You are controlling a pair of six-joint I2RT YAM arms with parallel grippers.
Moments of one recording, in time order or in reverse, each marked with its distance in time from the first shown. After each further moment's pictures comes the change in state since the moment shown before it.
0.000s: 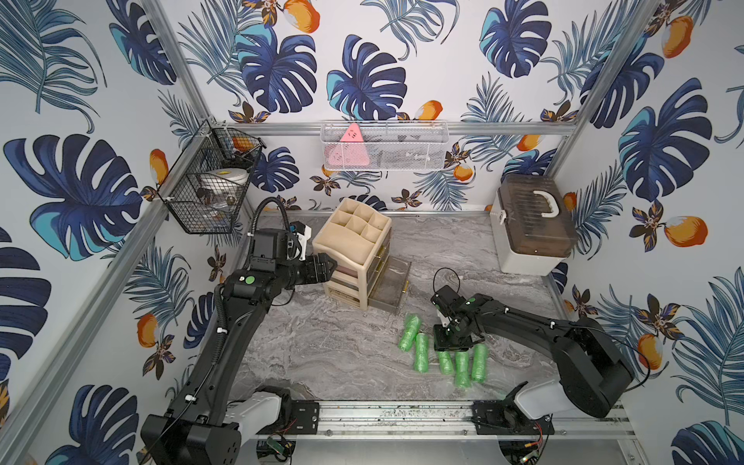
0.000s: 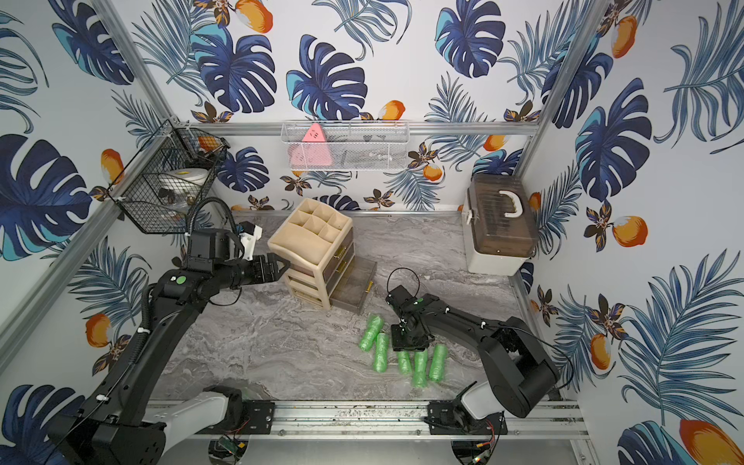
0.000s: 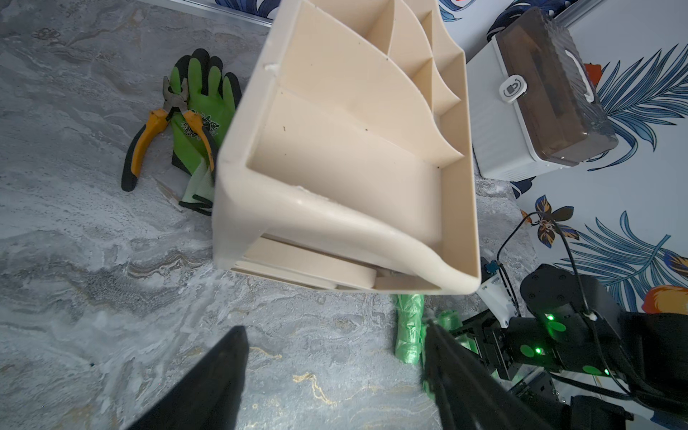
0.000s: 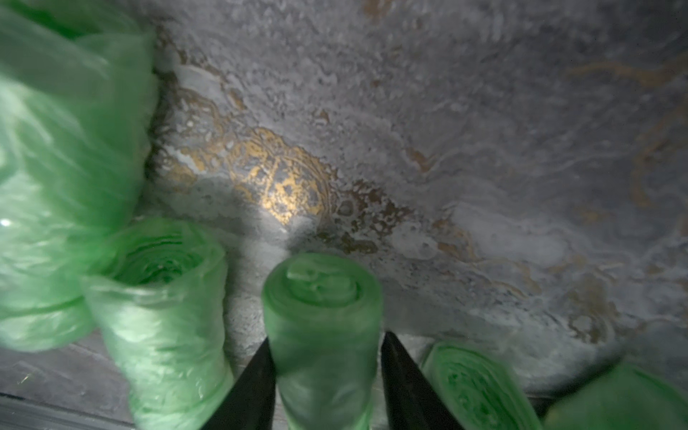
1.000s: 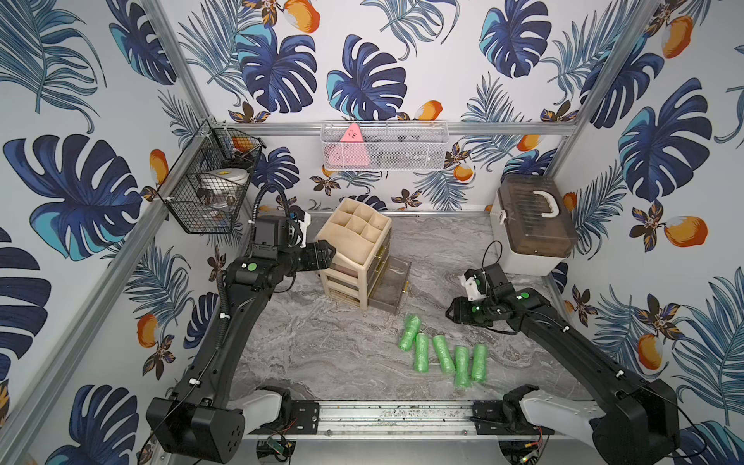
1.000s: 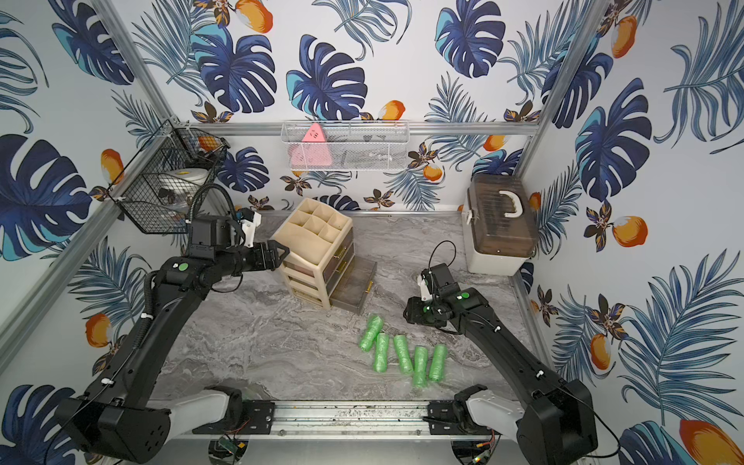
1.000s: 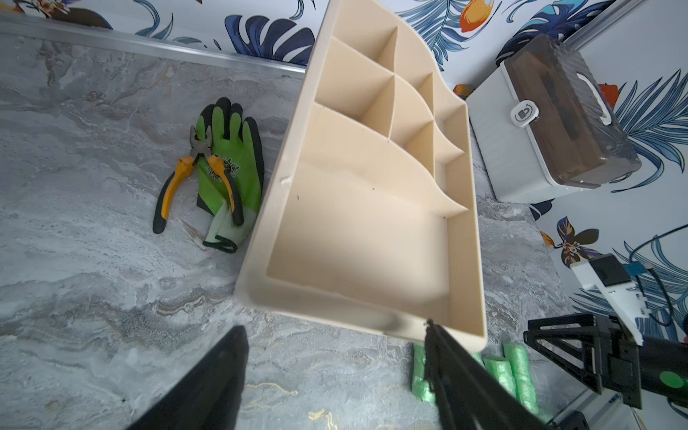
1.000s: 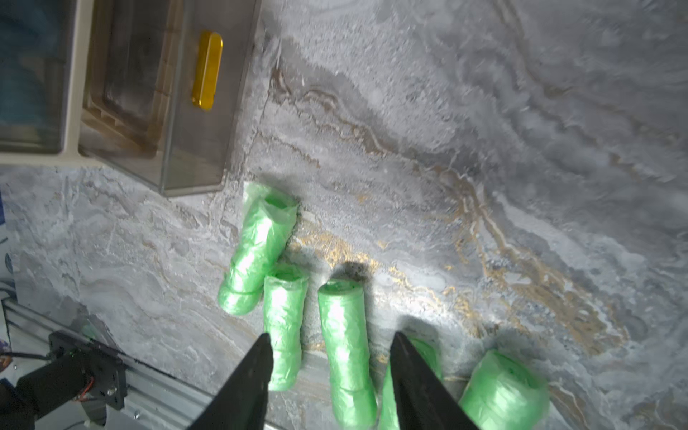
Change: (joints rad) left arm 0.000 0.069 0.087 0.021 -0.057 0.026; right arm -0.229 -0.331 0.082 -0.051 -0.098 -0.117
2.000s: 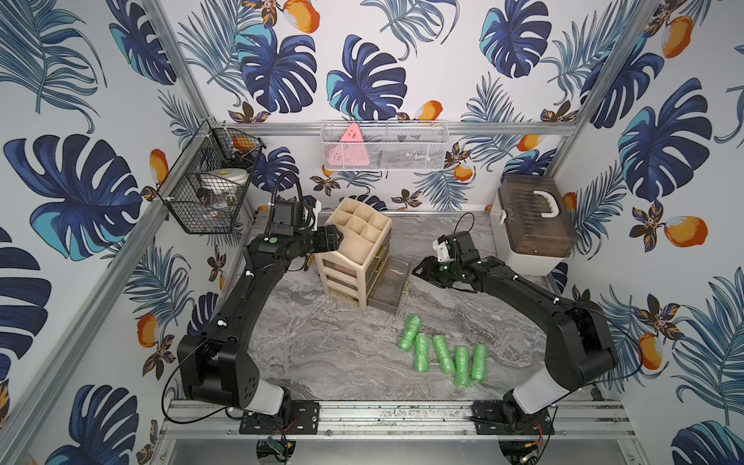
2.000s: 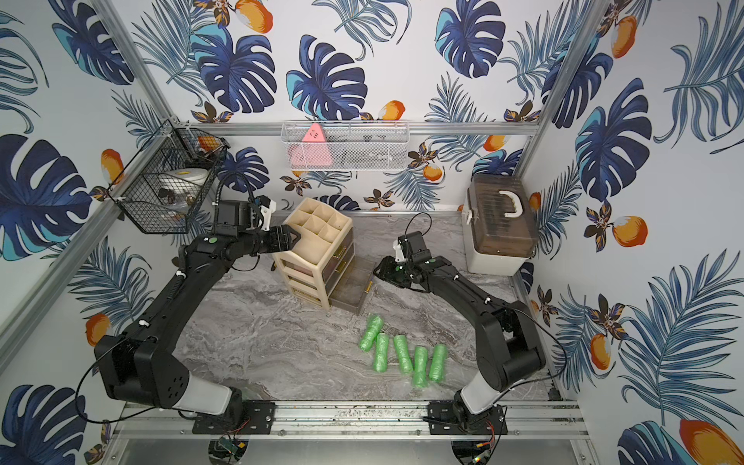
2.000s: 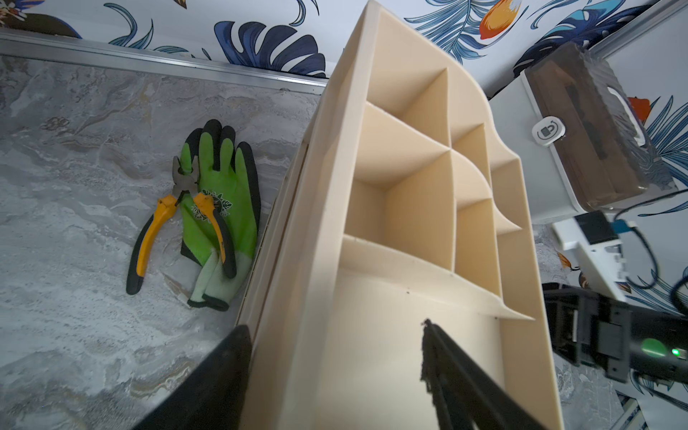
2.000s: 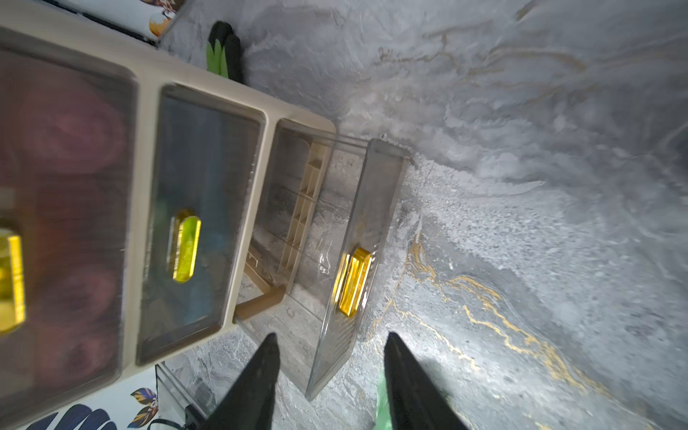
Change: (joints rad) left arm 0.000 0.278 0.135 0.117 0.000 0.004; right arm -0.002 0.414 0.275 0.422 -0.124 0.206
